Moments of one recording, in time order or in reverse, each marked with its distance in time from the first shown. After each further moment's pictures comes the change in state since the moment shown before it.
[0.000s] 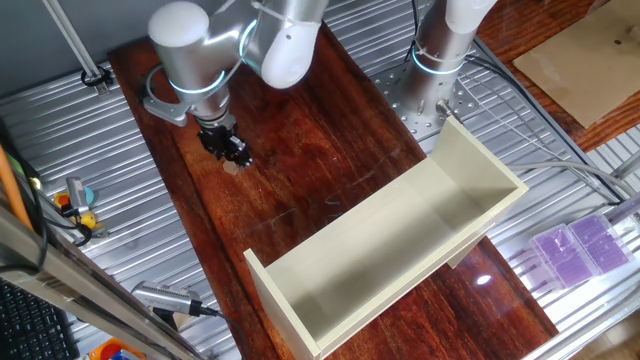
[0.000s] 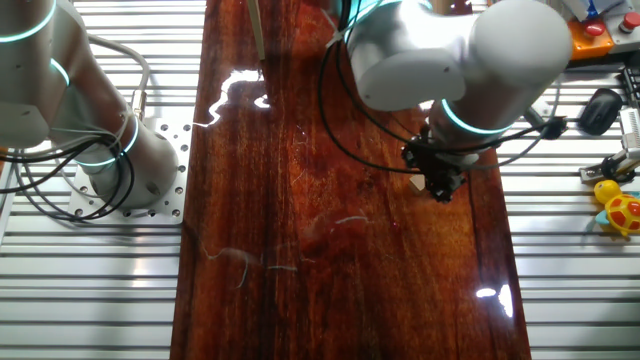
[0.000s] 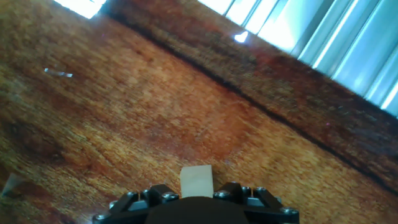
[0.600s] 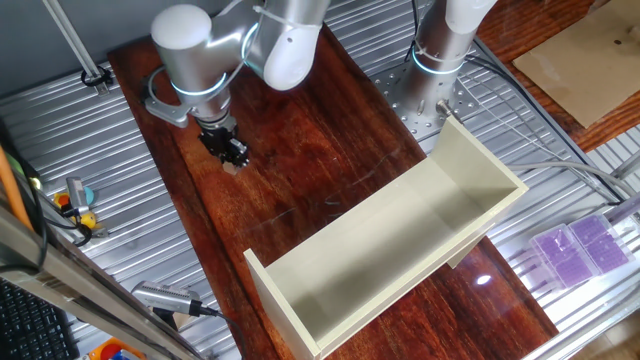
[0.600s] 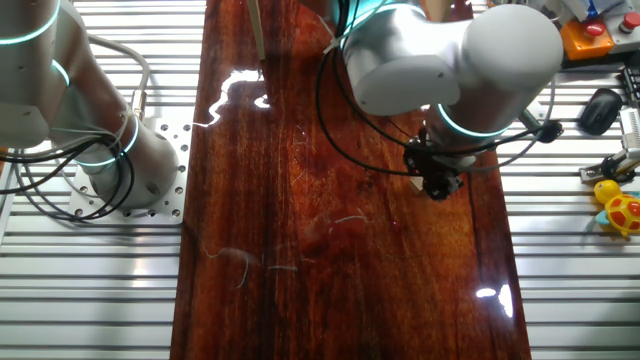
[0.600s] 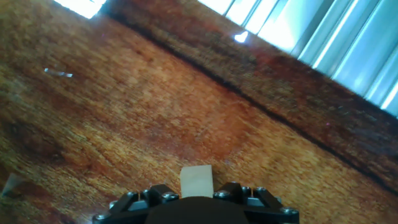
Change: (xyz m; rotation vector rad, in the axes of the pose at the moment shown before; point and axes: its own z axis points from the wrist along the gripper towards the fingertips) arm -0.001 0.000 0.001 -0.004 -0.001 0.012
